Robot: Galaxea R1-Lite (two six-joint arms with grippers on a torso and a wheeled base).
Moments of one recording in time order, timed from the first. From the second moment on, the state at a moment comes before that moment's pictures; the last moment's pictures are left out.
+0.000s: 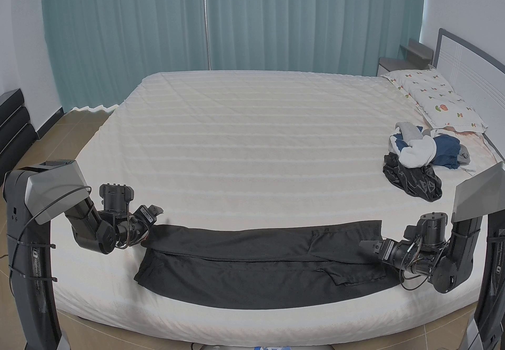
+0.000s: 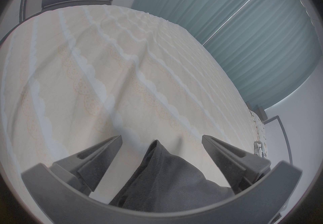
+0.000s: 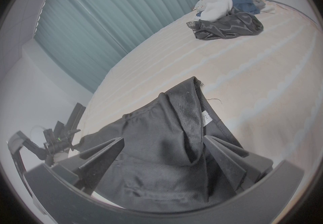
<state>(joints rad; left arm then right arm) -0.03 2.40 -0.91 -0.82 -0.03 -0.80 0.11 2.32 -0.30 -1.42 0.21 0.53</state>
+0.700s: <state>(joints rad) -0.03 2.40 -0.91 -0.82 -0.04 -0.81 0.24 2.19 -0.12 -1.43 0.11 0.95</state>
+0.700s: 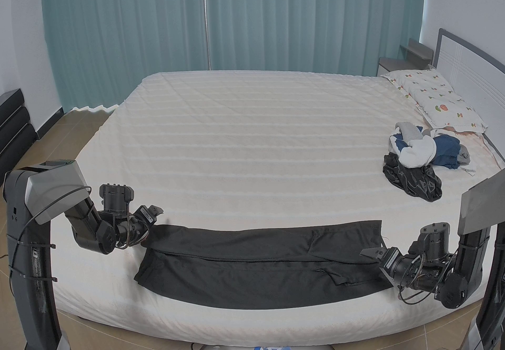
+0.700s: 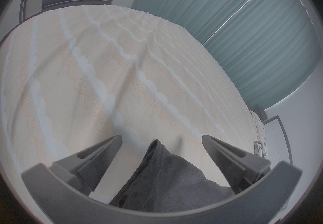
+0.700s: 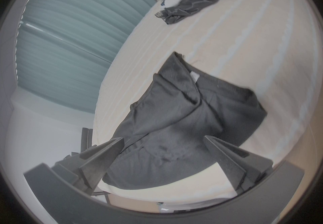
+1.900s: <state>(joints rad) -0.03 2.40 -0.91 -0.82 -0.03 -0.81 0.40 2.23 -0.05 -1.55 -0.02 1.07</state>
